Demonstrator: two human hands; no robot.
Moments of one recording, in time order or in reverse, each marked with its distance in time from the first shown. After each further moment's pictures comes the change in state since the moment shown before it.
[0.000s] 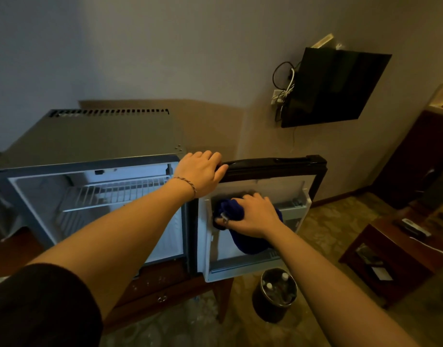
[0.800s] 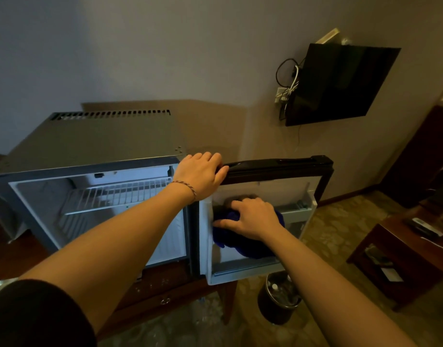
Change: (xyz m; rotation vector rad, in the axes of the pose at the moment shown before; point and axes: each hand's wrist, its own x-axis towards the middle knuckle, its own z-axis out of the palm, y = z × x) left_hand 0.000 0.001 0.003 0.002 0.014 -0.016; right_hand 0.013 -0.001 0.010 -0.062 0.017 0.006
